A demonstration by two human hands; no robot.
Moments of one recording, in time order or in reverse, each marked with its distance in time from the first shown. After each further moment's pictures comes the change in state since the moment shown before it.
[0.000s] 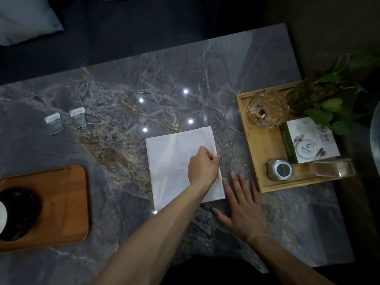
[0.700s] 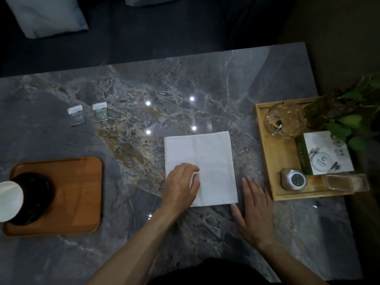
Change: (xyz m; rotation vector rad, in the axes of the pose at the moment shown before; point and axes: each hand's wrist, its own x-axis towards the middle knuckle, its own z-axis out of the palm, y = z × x) left_hand -0.026 -0.105 -0.063 0.162 0.293 0.638; right_hand 0.003 -0.016 -0.024 0.189 0.170 0.059
